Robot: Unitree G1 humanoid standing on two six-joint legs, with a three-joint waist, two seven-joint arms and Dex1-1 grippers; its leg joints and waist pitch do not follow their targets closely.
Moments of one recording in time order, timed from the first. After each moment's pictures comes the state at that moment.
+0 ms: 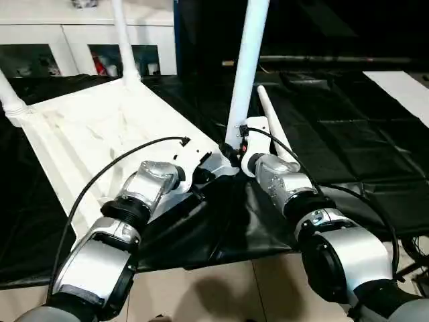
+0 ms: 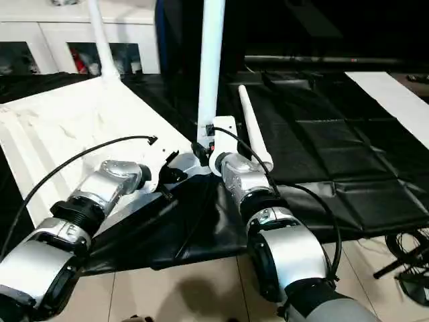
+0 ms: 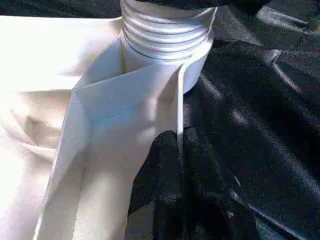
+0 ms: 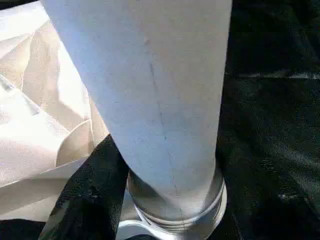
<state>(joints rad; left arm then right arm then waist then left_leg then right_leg) -0.85 0.20 -0.21 0.93 0.03 0.32 -0.70 -0.99 0.02 -0.10 1.23 0.10 0.07 0.28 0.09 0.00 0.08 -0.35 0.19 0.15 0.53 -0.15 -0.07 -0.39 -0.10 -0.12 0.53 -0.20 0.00</state>
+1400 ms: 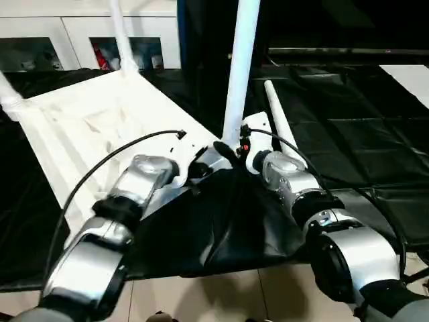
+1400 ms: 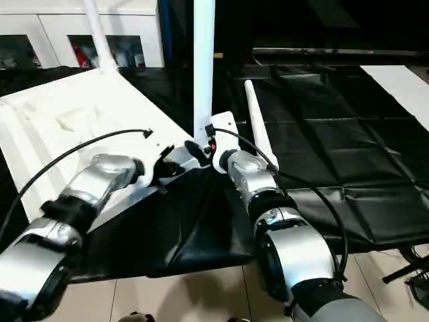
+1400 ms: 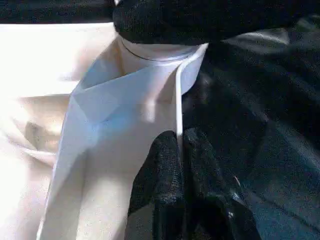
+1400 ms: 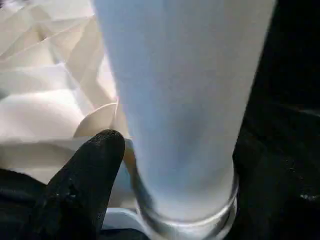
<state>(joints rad) -0.79 0.26 -0.22 0.79 0.03 0.30 -0.84 -0.96 -0.04 -0.05 1.24 0.03 -0.06 0.52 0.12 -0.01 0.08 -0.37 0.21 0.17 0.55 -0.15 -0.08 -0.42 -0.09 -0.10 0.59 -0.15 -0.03</state>
